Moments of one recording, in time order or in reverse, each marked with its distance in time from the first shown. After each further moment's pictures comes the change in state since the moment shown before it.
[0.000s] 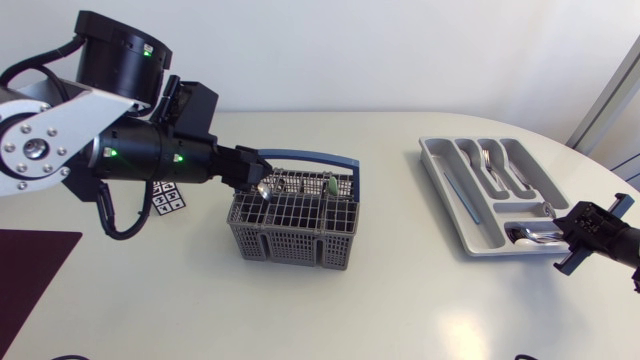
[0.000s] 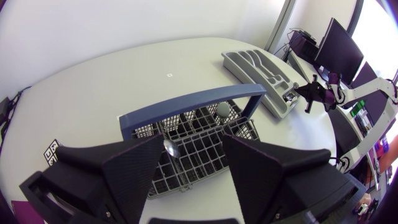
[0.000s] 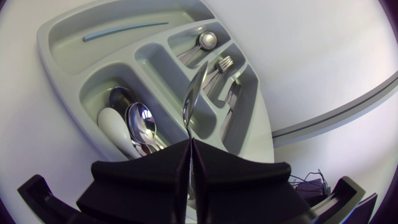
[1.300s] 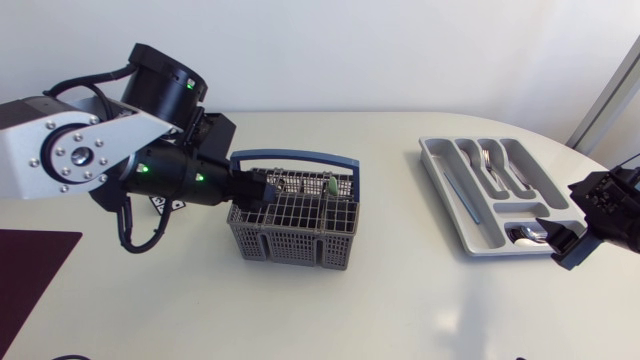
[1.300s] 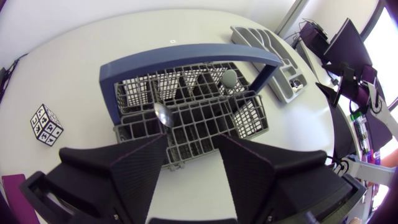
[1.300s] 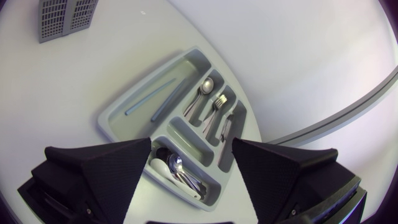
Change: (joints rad) left arm -0.027 0.081 0.000 -0.086 -0.018 -0.110; right arm 0.242 -0.689 -0.081 -0.535 0.135 0.240
